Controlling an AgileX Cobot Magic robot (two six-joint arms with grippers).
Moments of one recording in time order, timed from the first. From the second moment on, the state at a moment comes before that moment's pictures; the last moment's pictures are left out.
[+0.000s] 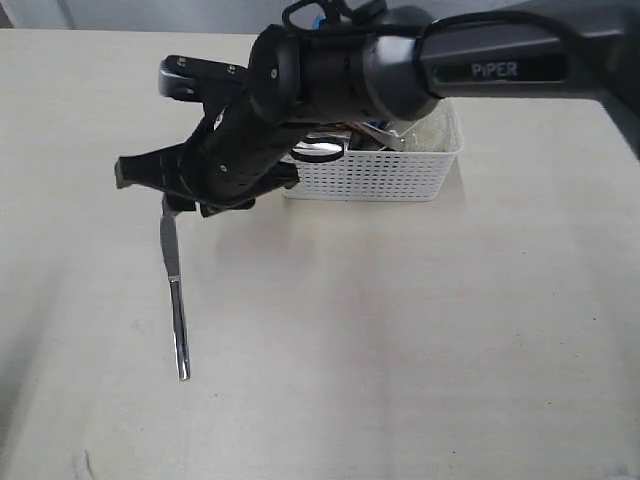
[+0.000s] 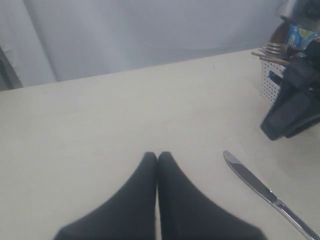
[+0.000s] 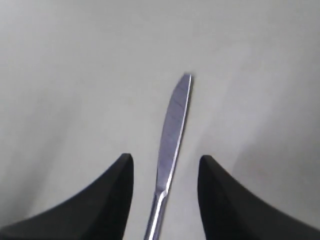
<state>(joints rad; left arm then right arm) -0.17 0.00 0.00 0.06 0.32 0.04 0.85 2.07 -1.44 0.50 0.51 0.06</state>
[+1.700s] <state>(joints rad) -0.17 0.00 0.00 0.06 0.32 0.04 1.09 2.33 -1.81 0.04 0.98 1.07</state>
